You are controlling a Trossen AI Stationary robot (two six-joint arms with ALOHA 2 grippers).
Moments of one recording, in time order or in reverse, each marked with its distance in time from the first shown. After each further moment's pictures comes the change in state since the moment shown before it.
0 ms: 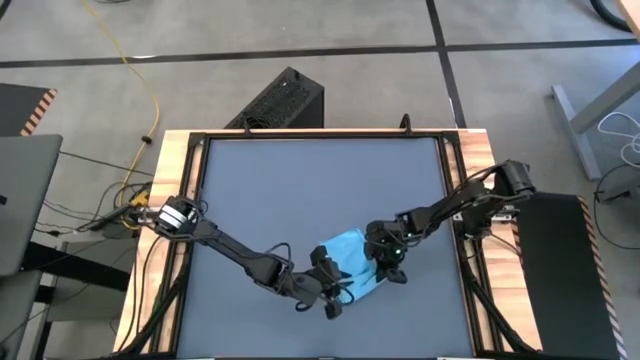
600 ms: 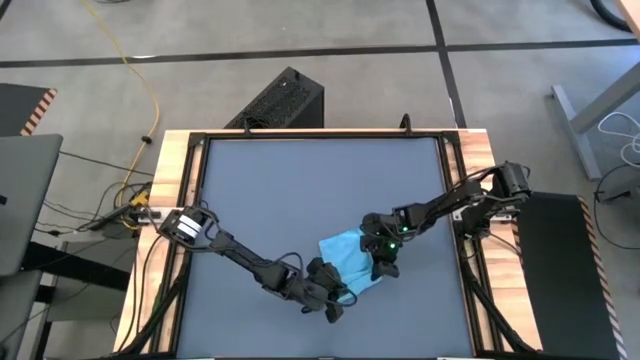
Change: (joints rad) left arm -0.010 0.150 0.002 0.000 0.115 -0.303; right arm -0.102 0.008 0.013 0.006 -0.143 0.172
